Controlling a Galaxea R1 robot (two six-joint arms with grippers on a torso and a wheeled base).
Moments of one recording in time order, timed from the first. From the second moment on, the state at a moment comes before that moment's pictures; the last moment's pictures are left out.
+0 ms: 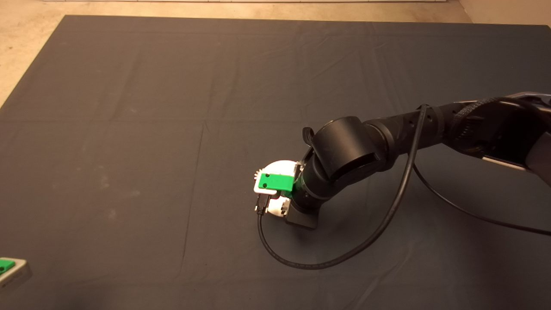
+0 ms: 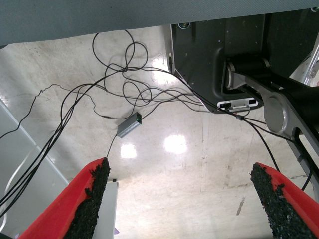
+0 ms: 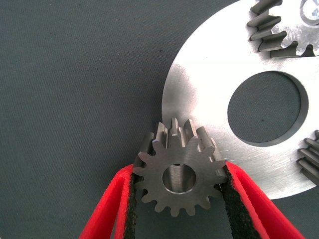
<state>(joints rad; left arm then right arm) -0.42 1.44 -0.34 -0.03 1.52 -0.98 0.25 2.86 -0.96 -0.42 -1.53 0.58</state>
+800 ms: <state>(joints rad) -0.42 1.44 -0.34 -0.03 1.52 -0.98 0.26 2.81 -0.96 -0.42 -1.52 0.57</state>
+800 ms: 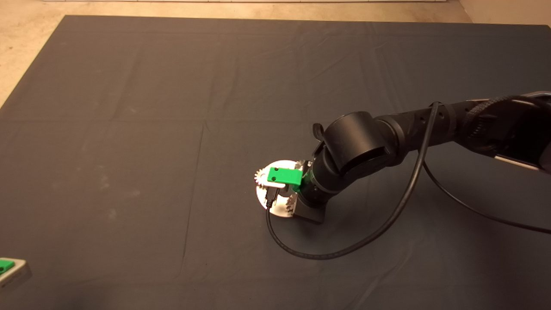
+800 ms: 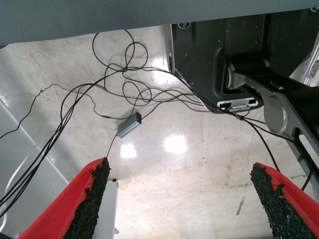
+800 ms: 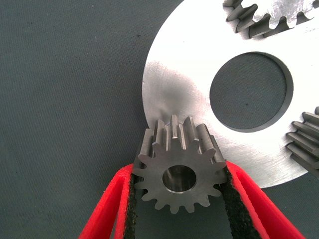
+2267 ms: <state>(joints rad) -0.42 1.41 -0.34 -0.04 1.52 -0.97 0.26 2.84 -0.95 -0.43 -1.54 0.57</state>
